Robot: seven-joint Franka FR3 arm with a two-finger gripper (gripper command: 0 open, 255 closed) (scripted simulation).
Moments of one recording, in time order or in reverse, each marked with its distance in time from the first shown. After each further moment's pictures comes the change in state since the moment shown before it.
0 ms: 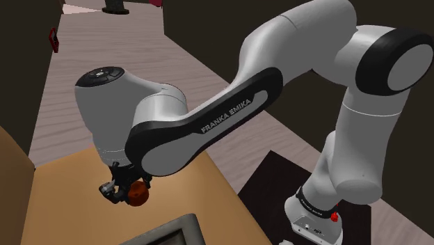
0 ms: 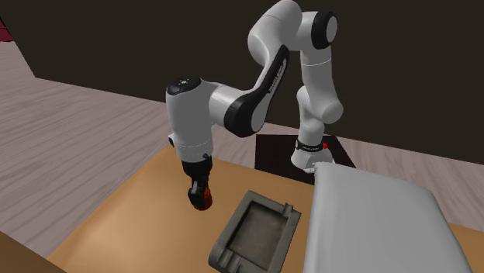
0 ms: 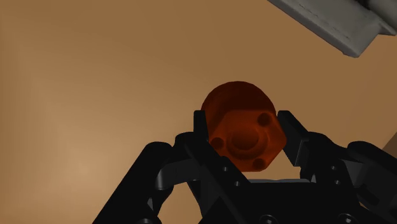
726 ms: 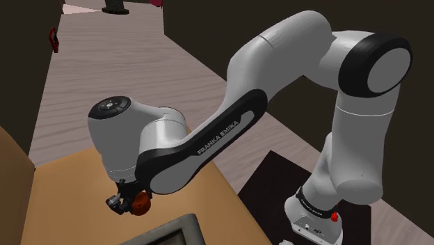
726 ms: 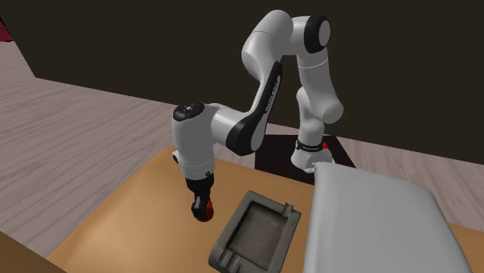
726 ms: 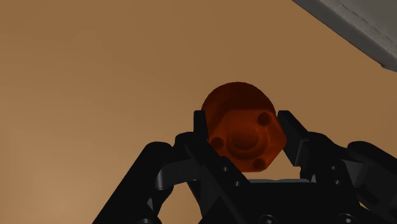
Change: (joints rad) arm 0.017 0.074 -0.022 -0.057 -0.053 0.121 0.035
